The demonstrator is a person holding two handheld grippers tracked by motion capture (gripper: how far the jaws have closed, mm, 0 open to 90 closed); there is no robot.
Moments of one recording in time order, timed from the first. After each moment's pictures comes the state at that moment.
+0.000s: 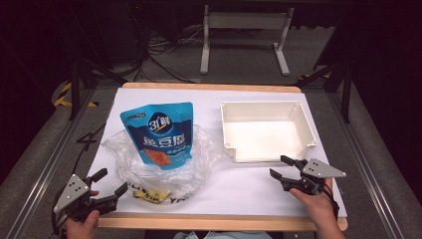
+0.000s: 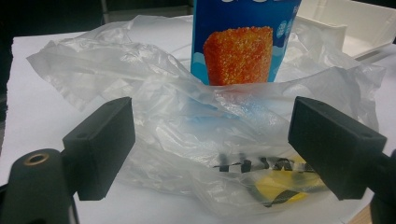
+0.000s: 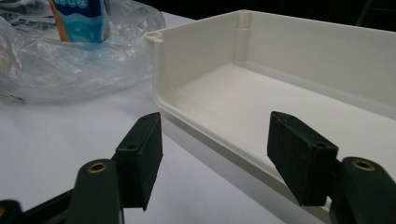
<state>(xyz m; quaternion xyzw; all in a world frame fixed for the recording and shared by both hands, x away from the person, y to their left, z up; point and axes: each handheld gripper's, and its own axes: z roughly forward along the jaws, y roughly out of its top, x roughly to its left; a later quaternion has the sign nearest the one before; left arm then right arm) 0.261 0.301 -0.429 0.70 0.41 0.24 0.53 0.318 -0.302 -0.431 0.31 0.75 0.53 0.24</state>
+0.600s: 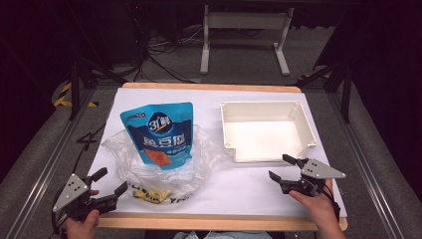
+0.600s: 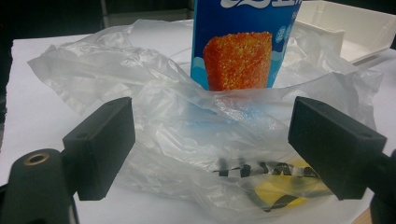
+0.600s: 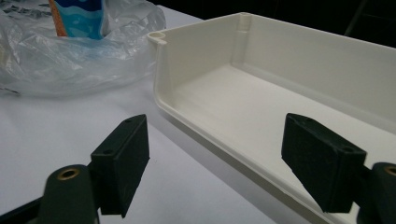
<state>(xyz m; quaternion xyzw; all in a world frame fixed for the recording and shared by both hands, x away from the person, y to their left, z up) 0.262 0.301 -0.428 0.70 0.41 0.24 0.53 0.312 -0.294 -0.421 0.30 0.77 0.51 0.26</state>
